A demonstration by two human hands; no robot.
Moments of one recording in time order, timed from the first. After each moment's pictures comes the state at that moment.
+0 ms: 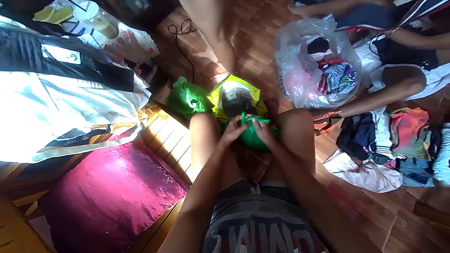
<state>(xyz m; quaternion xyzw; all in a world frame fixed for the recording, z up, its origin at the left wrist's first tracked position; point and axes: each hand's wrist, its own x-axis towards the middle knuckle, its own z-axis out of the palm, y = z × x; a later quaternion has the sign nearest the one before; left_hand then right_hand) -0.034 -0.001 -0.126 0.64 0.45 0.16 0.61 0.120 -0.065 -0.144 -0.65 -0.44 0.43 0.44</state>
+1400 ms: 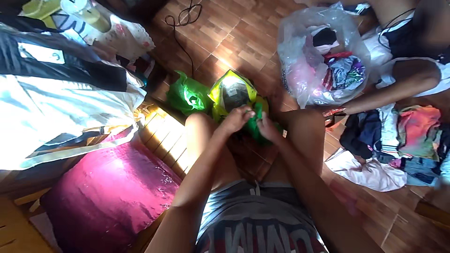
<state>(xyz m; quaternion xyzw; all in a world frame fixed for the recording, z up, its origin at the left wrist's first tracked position) -0.007 0.037 -0.063 0.79 0.39 0.03 0.48 0.144 -0.058 -0.129 -0.72 -0.46 0.46 0.25</state>
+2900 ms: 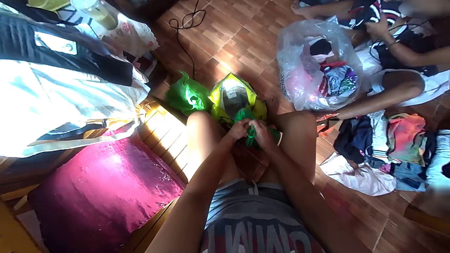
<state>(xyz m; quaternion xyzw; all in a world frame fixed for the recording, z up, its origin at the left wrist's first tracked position) -0.006 0.008 -0.144 0.70 0.44 0.00 0.56 0.117 -0.075 -0.142 -0.71 -0.60 0.29 0.25</state>
